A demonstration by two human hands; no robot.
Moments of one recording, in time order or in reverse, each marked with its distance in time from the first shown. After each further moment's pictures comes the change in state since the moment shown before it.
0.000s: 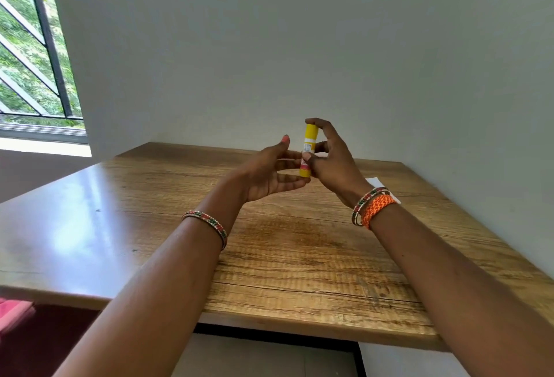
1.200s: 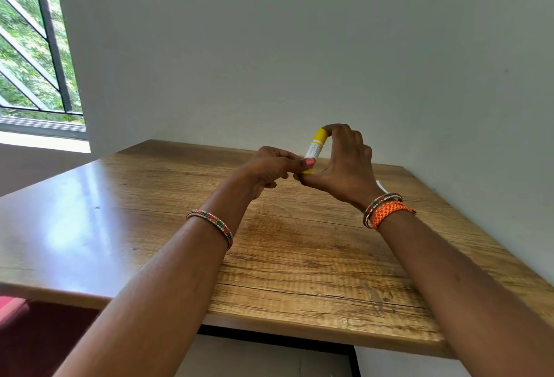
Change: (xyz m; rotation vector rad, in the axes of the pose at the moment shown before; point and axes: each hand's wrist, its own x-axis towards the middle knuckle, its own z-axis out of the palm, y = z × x) left_hand -0.004 0.004 0.005 0.504 0.255 0.092; right_hand 0.004 0.013 -0.012 -0.731 0.141 -0.244
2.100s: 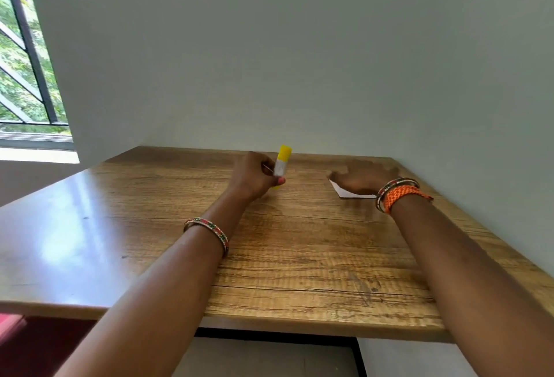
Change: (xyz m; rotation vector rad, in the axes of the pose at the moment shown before) left_hand 0.009 -0.025 0.005 0.433 0.245 0.212; right_hand -0.001 0.052 -0.015 -0.219 -0.668 0.454
